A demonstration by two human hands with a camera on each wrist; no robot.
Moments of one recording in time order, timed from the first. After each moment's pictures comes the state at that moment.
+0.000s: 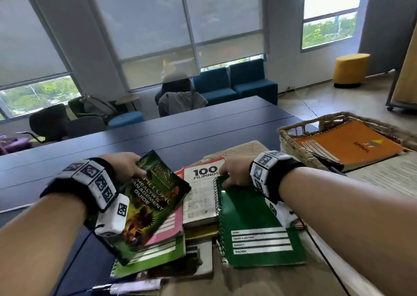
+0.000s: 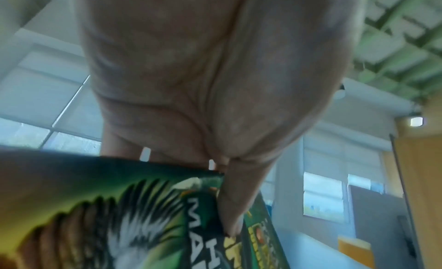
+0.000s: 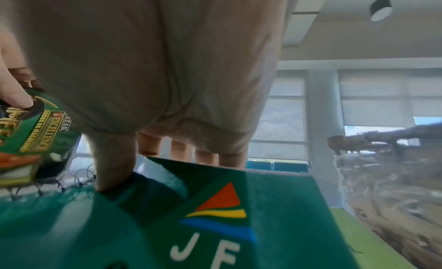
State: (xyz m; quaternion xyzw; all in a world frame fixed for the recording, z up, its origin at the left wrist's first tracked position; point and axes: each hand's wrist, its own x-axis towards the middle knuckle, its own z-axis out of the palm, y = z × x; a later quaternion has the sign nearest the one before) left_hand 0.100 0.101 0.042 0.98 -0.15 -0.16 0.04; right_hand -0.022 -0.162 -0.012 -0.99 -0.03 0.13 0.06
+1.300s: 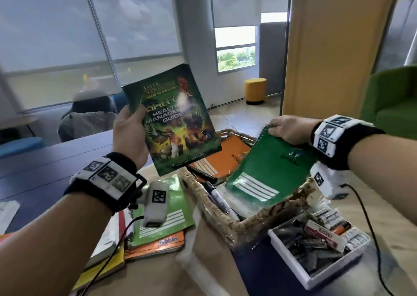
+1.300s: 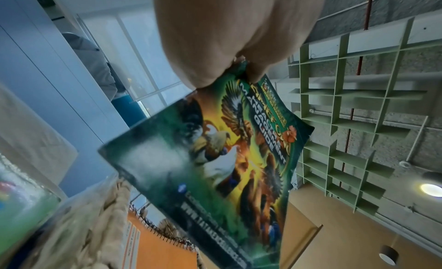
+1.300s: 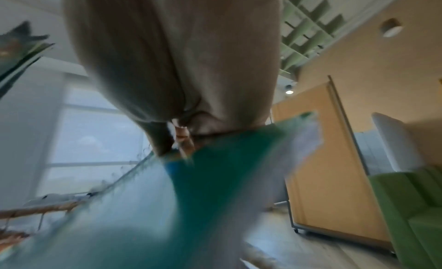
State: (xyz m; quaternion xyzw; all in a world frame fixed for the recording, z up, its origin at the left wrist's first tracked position) left_hand -0.025 -0.205 0.058 0.52 -0.24 -0.09 0.81; right_hand -0.241 -0.468 0.050 -0.92 0.35 -0.05 0.16
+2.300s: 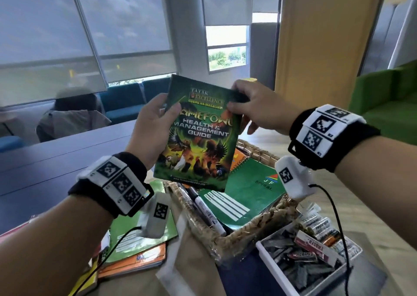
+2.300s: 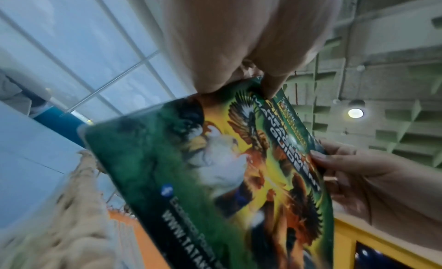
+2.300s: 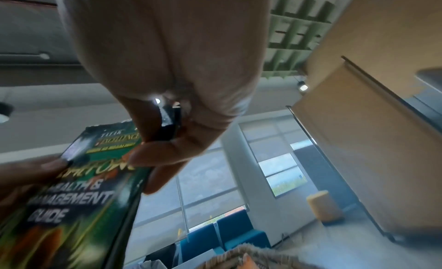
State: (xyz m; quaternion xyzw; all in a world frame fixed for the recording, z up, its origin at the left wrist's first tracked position) left_hand -0.059 -0.251 0.056 0.59 -0.44 -0.08 0.67; right_hand -0.223 -0.427 0.092 -0.87 0.13 -0.25 0.39
